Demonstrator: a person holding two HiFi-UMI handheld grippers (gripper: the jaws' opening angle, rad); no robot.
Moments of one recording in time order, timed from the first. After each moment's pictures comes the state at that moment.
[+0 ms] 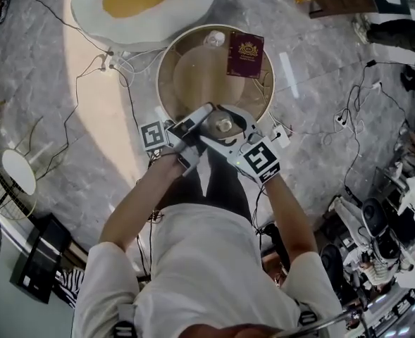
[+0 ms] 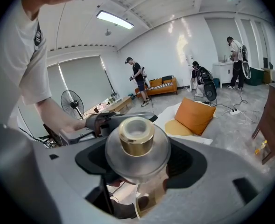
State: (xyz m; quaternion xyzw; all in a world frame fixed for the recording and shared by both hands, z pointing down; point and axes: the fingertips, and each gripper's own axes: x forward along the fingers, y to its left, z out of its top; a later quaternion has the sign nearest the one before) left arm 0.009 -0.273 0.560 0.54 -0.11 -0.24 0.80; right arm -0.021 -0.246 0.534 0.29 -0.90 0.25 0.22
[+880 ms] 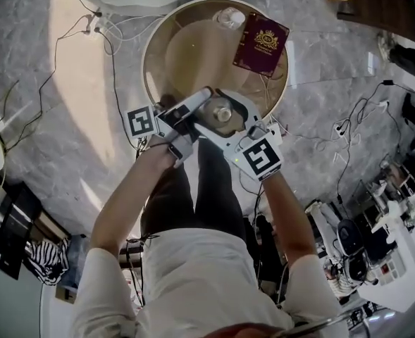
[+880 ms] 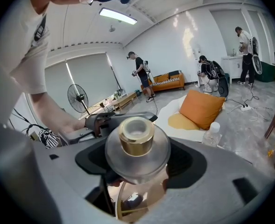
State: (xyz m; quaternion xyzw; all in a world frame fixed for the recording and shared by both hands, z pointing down) left arm 0.031 -0.311 0.731 0.53 -0.16 -0.28 0.78; right arm 0.005 -0.280 0.704 0.24 -0.91 0.25 0.23
